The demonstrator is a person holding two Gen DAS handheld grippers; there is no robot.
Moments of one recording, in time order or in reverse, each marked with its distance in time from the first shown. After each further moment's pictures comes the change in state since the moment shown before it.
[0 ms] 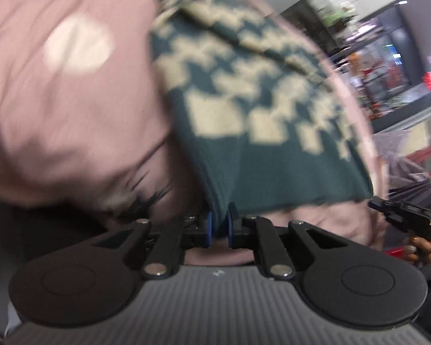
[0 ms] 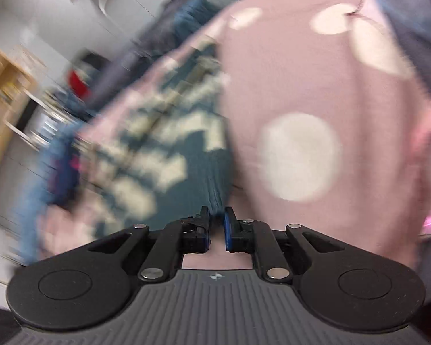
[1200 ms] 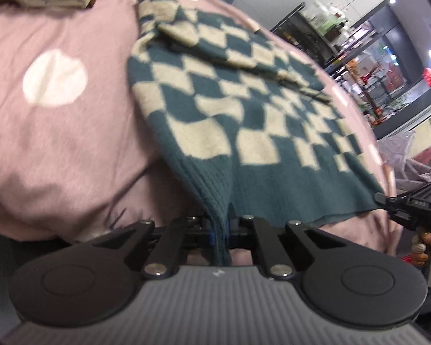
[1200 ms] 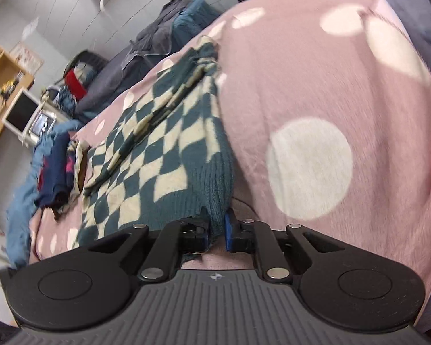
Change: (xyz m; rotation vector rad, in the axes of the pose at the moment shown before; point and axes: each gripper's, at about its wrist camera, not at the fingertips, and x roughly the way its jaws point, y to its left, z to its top) left arm 0.006 -0.033 0.014 0.096 -0.128 -0.009; right arm 0.006 0.014 0.011 -0.021 -0.060 0.097
